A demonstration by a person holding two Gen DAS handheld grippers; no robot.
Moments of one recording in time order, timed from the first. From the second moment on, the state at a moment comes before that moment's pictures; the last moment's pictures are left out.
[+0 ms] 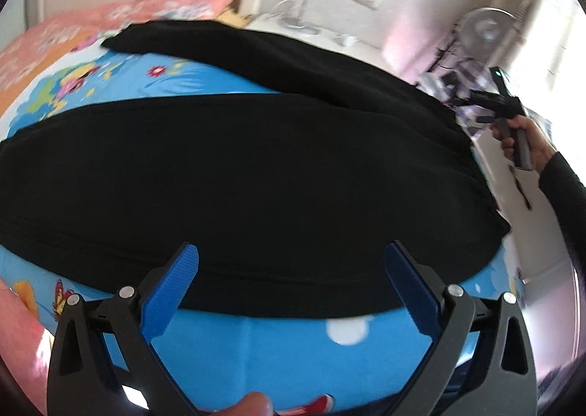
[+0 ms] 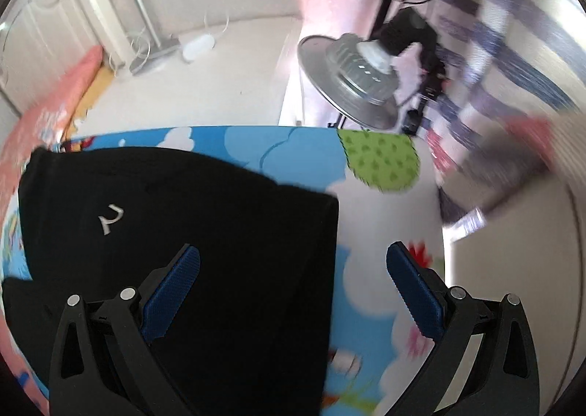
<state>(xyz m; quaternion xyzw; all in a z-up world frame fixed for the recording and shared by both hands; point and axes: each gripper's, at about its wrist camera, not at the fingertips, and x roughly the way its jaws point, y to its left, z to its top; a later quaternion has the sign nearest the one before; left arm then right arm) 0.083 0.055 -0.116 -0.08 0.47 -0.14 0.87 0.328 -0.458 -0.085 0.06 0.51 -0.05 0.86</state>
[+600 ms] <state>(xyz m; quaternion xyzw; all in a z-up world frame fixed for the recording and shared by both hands) 0.131 0.102 -0.119 -0.14 0.49 -0.06 0.86 0.360 -0.463 -0.106 0.02 0.52 0.04 0.85</state>
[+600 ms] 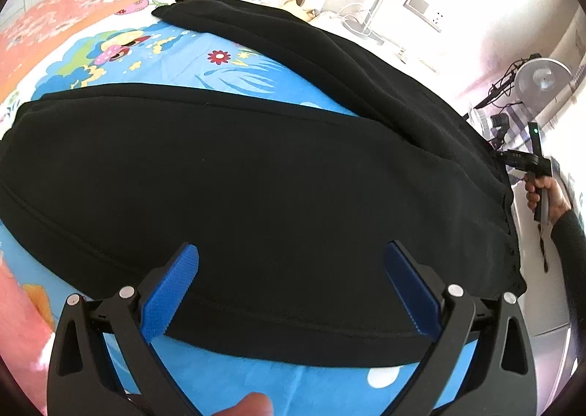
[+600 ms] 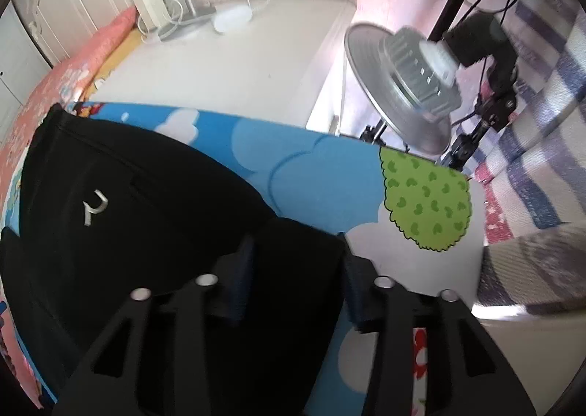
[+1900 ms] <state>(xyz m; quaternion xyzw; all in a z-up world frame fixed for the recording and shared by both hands) 0.208 -0.169 -0.189 -0.39 0.61 -0.40 0.57 0.021 -0.290 -0.091 0.08 0.38 0.06 0.92</state>
